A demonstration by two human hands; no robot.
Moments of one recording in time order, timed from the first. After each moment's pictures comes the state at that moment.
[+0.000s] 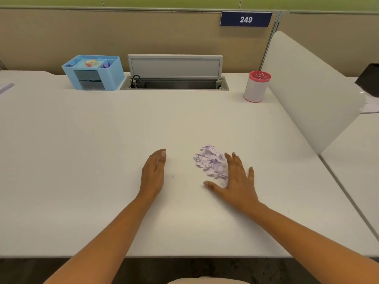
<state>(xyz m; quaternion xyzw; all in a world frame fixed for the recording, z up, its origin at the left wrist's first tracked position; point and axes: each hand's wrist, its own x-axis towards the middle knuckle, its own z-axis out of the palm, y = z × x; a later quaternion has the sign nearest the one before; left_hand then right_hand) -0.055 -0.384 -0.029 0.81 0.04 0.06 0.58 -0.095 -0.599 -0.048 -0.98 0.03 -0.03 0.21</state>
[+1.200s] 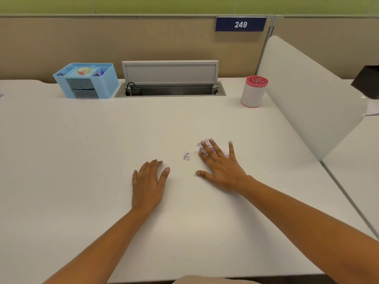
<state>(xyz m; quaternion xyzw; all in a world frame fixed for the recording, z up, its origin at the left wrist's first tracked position) -0.036 -0.374 -0.048 0.95 0.00 0.05 0.30 -0.012 -0.599 -0.033 -0.98 -0.18 -0.02 -0.02</state>
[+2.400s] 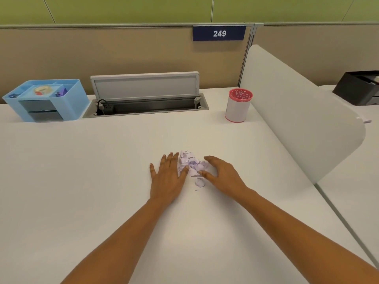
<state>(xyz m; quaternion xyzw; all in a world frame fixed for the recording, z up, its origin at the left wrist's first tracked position) 0.080 -0.475 -0.045 0.97 -0.11 -0.01 0.21 0.044 -0.644 -0.017 -0.95 0.01 0.02 0.32</state>
